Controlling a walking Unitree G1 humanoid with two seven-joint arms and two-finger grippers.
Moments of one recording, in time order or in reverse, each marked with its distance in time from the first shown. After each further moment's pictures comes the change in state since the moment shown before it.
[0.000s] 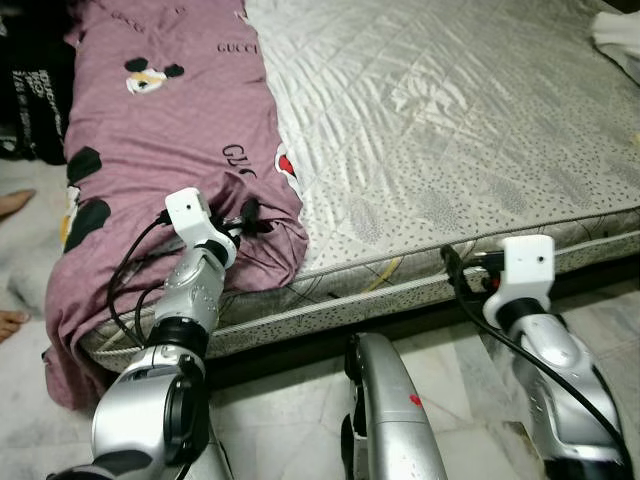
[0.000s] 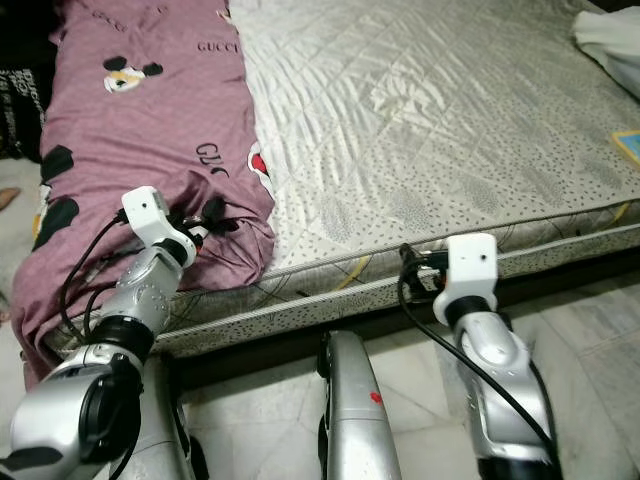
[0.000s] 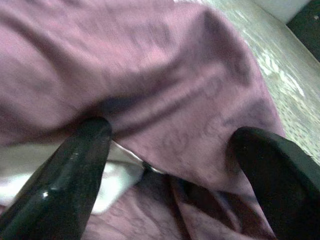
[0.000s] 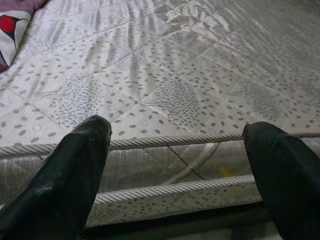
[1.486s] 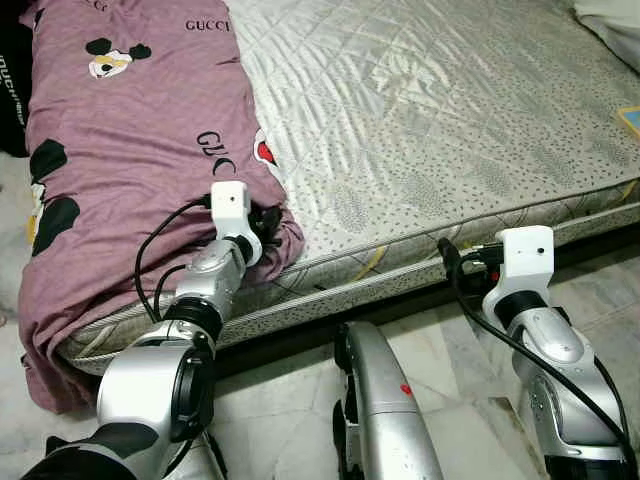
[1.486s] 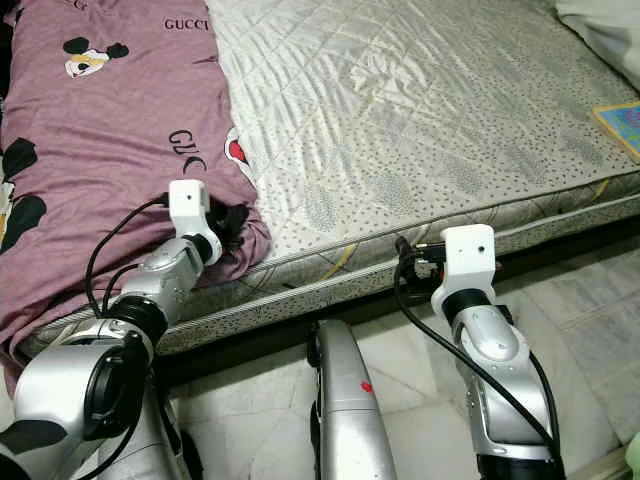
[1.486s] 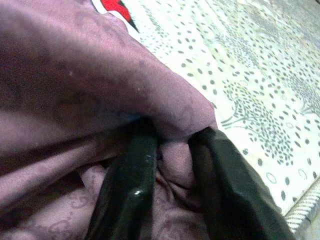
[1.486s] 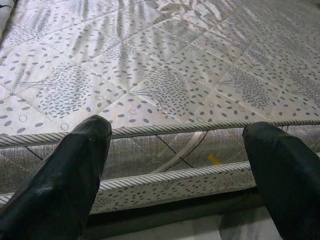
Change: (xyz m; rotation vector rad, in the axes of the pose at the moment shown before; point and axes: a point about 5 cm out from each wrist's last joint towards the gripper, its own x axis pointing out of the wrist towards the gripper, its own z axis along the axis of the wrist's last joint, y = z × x) left arm 0.009 -0.027 -0.011 0.264 0.140 -0.157; right arm 0.003 0.008 0.013 -0.004 -0.014 0.022
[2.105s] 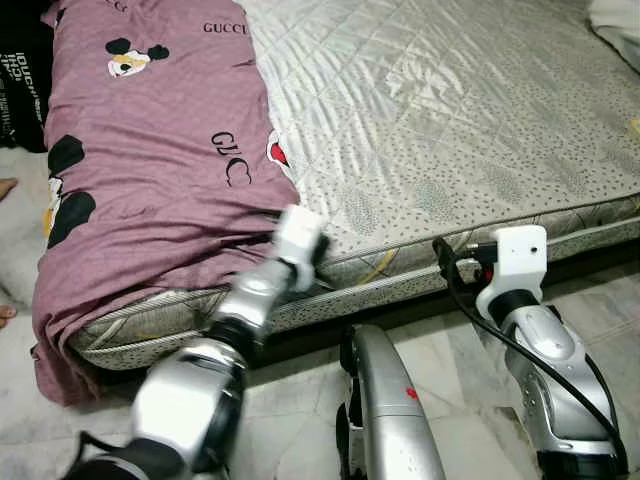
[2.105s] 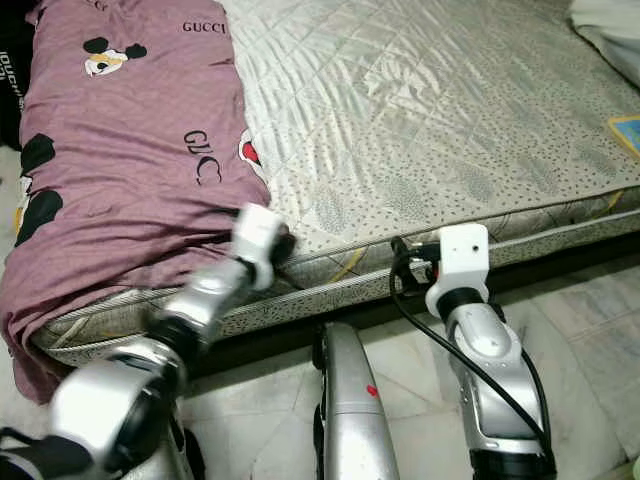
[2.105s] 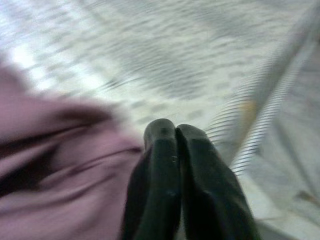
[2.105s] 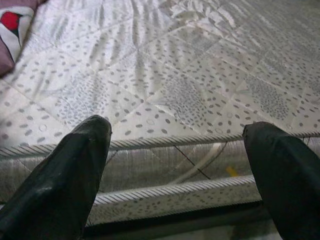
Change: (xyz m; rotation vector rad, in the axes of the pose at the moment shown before) left arm 0.004 -0.080 -0.035 0.329 0.059 -0.320; right arm 0.005 0.005 -0.001 0.019 -0.009 0.007
